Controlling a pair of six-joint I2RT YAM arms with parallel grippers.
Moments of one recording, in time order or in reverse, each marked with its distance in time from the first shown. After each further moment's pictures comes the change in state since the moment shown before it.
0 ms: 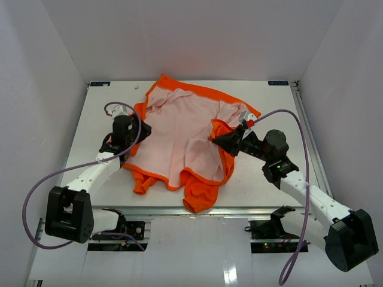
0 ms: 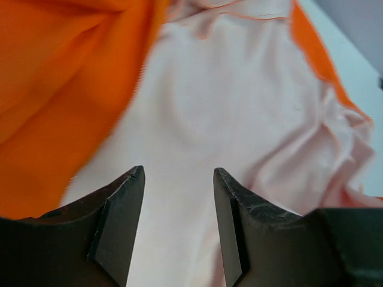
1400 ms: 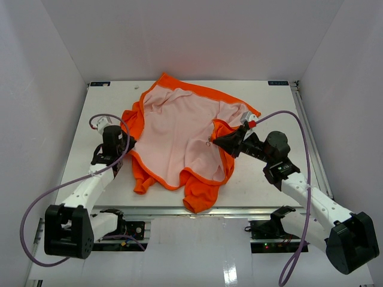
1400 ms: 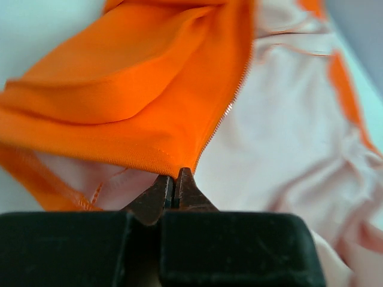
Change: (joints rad) left arm 0.100 -0.126 -0.132 -0.033 -0.093 -0.062; right arm 0.000 -0.025 -0.014 -0.001 0.000 0.018
